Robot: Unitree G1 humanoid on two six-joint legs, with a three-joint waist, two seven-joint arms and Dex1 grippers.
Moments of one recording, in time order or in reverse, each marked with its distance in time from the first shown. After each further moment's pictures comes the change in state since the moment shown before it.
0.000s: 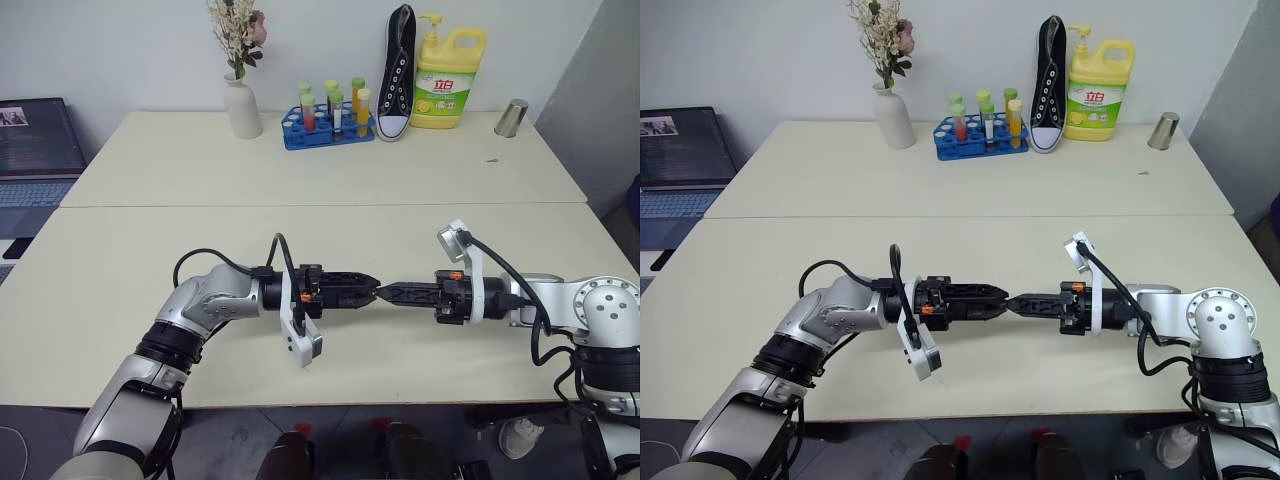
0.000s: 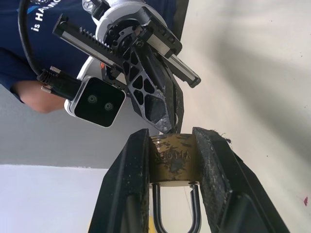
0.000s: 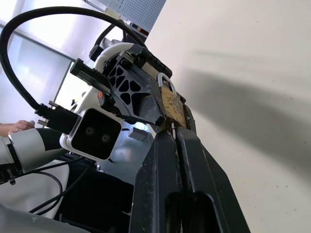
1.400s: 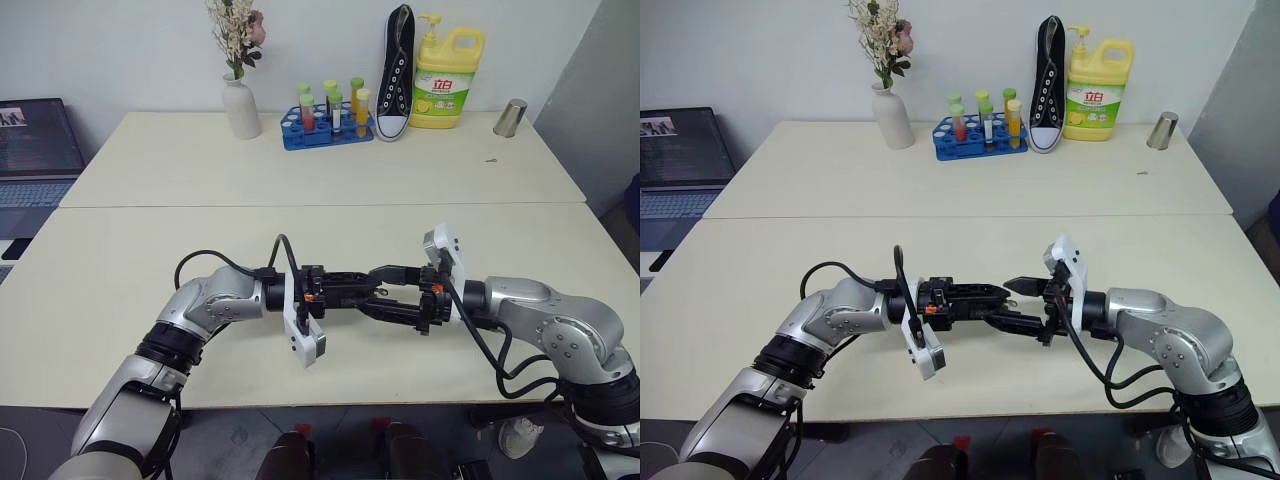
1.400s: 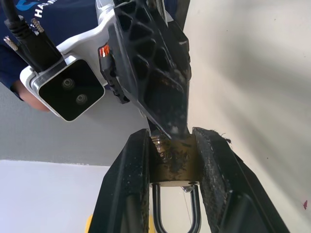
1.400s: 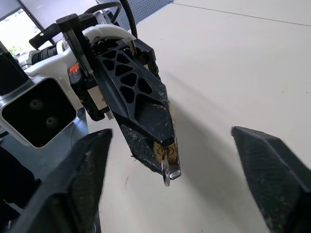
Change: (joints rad) left arm 0.003 0.009 -0.031 -0.007 0.010 0.047 0.040; right arm 0.085 0.017 0.170 -0.275 -0.731 -0.419 0.422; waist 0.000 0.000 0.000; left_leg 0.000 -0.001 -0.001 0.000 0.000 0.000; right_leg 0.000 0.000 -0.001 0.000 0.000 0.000
